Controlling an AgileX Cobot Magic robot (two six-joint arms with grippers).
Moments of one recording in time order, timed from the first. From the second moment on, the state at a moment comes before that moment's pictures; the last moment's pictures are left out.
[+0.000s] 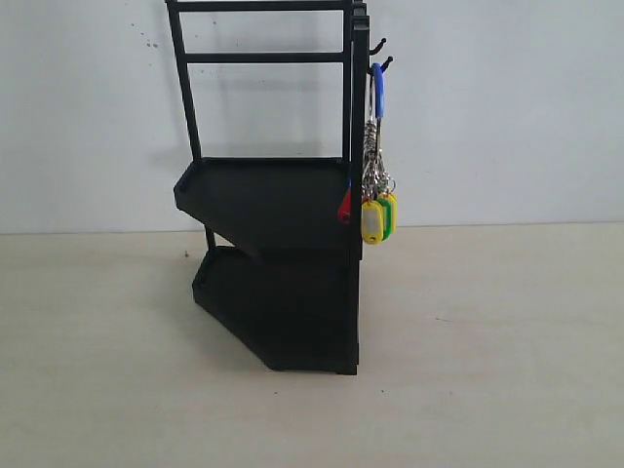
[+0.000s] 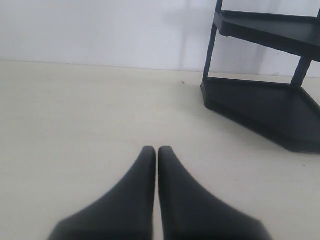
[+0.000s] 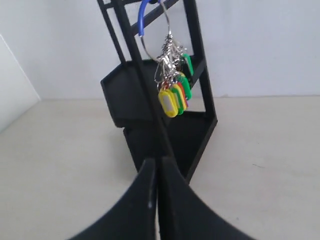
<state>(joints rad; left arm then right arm) 0.00 0.00 0.00 -0.15 0.29 0.07 0.25 0.48 -0.47 0.53 0.31 -0.23</state>
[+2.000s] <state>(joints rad) 0.00 0.00 0.00 -0.15 0.29 0.07 0.14 0.01 0.00 0.08 0.33 0.00</state>
